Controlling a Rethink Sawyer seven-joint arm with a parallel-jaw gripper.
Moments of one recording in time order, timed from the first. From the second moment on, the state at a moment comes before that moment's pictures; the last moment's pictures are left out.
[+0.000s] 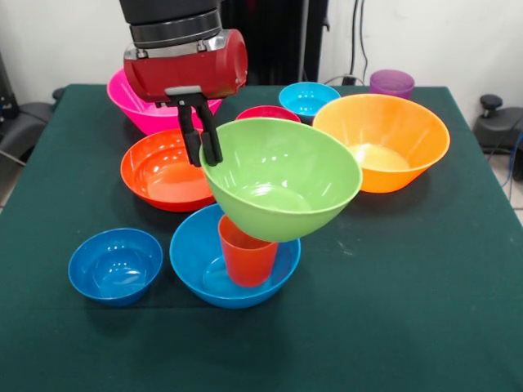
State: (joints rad) arm -0.72 -0.68 0.52 1.55 -0.21 0.59 1.80
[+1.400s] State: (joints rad) arm -0.75 -0.64 0.59 1.55 -0.29 0.65 1.80
